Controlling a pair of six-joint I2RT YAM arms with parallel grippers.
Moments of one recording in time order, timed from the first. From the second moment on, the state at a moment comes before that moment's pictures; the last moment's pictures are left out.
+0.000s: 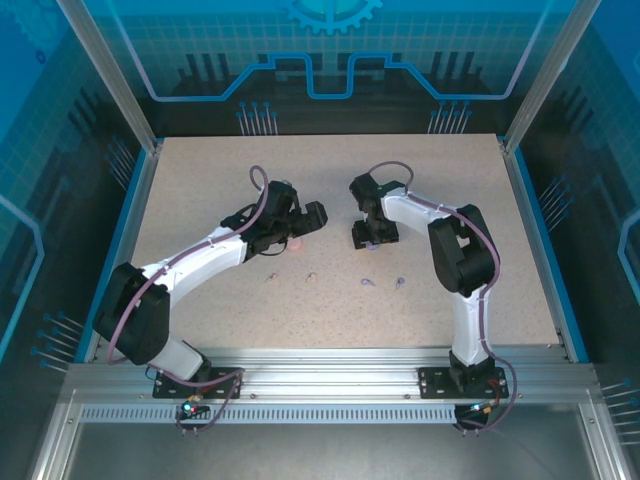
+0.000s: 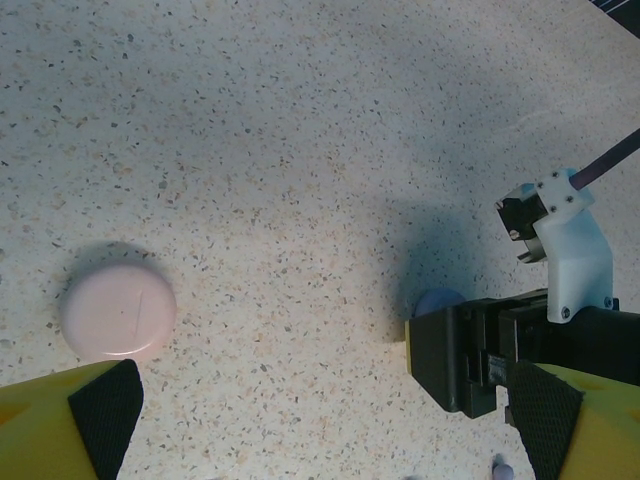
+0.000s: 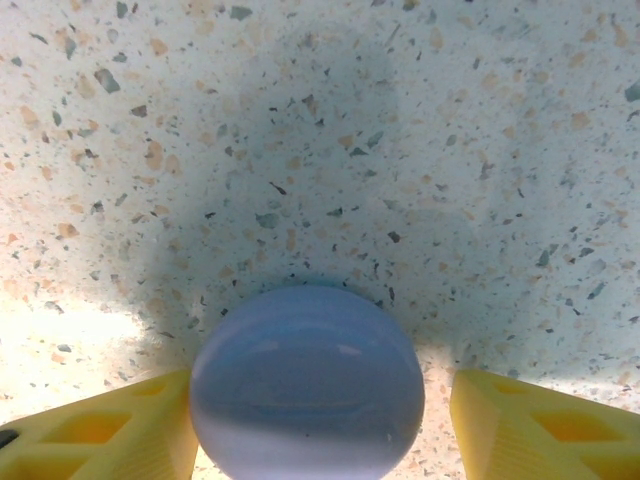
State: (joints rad) left arm -0.53 1.52 1.06 -0.30 -0.02 -0.82; right arm 0.47 2.07 1.50 -0.88 0.09 0.32
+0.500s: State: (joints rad) left arm -0.53 1.52 1.06 -0.30 -0.02 -0.82; right arm 0.47 2.07 1.55 -0.89 0.09 0.33
